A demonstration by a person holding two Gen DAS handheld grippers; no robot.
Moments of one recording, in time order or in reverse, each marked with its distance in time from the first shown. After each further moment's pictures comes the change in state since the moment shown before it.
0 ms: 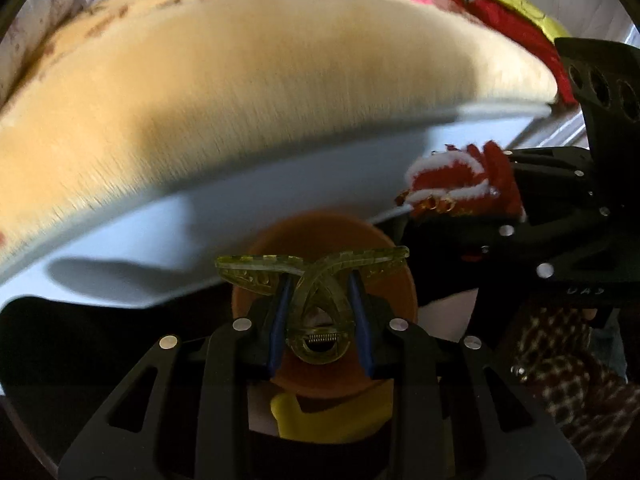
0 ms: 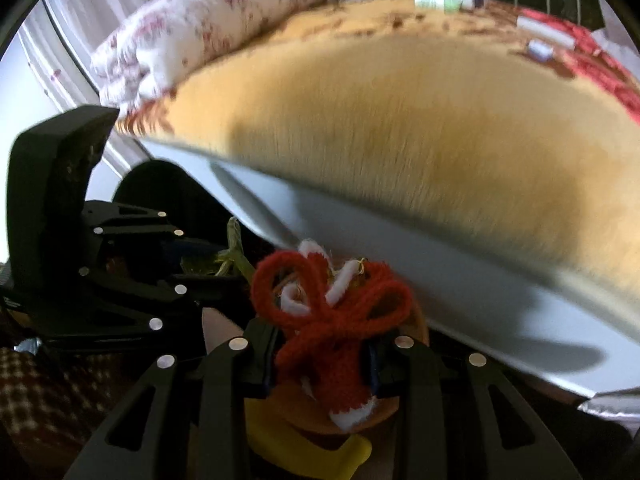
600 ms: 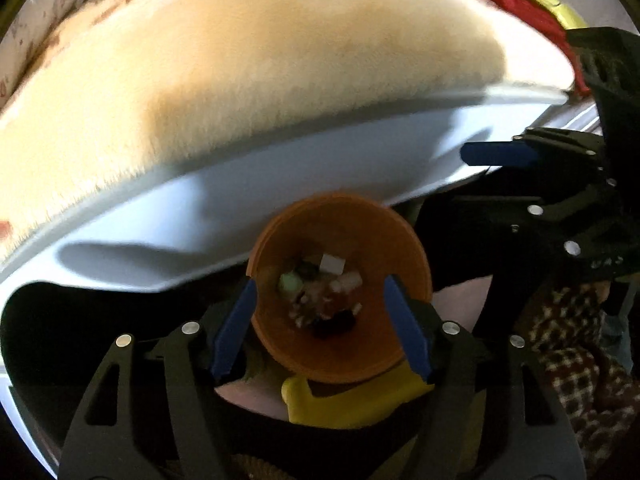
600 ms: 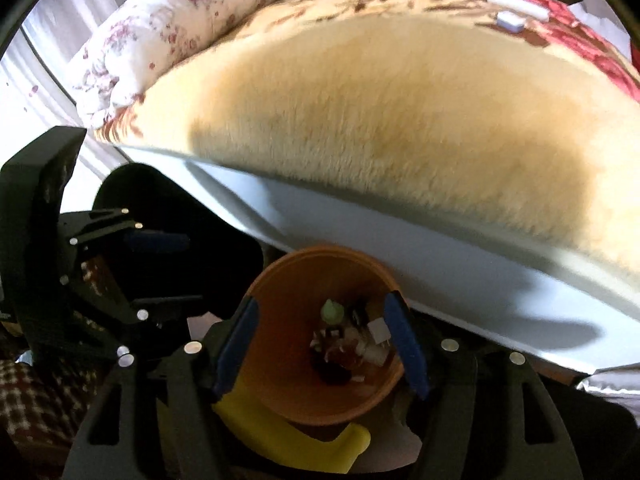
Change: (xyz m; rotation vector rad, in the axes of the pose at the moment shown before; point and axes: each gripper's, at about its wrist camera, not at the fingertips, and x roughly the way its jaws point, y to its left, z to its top) left arm -0.007 0.003 -0.002 0.004 0.015 0.057; right arm -0.007 -0.022 -0.002 0.072 0.001 -0.040
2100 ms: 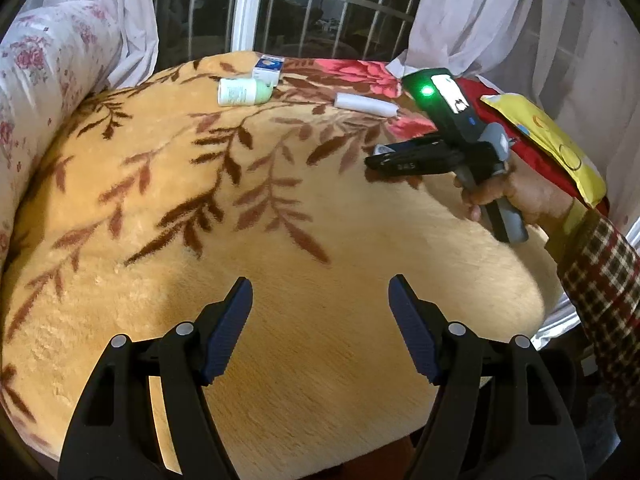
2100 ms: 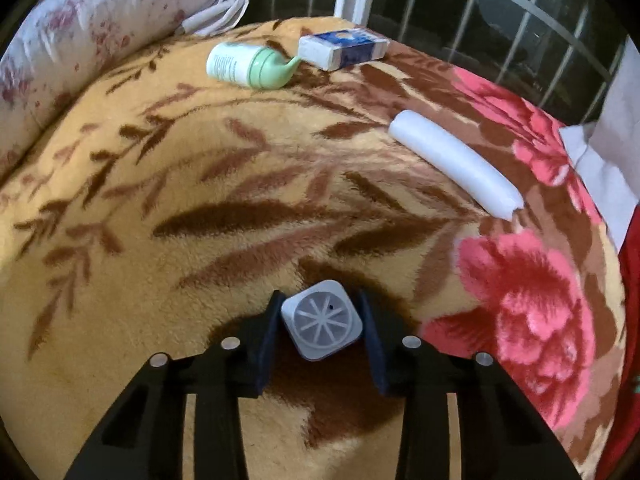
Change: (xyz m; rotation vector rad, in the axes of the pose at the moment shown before) left arm -0.041 0.047 0.173 -0.123 -0.361 -0.021; right arm 0.046 -0.185 0.292 -0.160 -0.054 -0.346
